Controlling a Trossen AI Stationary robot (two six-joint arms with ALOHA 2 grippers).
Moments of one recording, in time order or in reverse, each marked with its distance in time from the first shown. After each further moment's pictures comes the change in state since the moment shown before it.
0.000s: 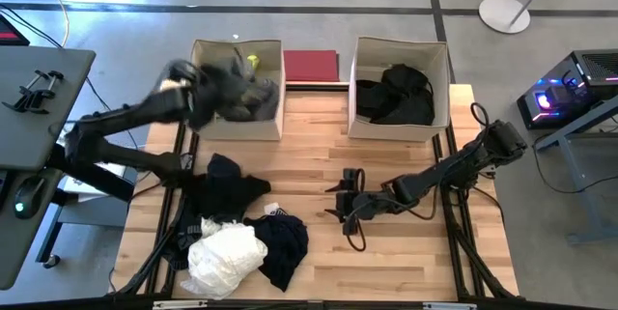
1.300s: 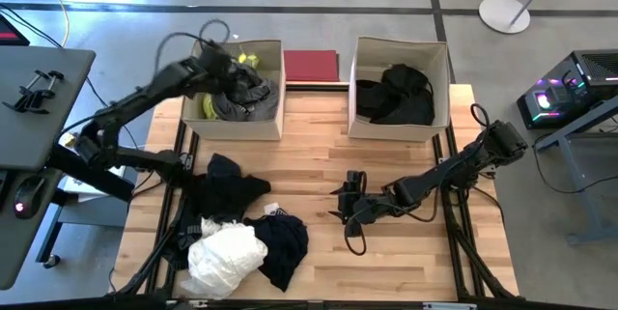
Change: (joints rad) left arm 0.494 0.132 -0.055 0.048 1.062 -0.094; right arm 0.023 -0.001 0.000 -0.084 0.009 0.105
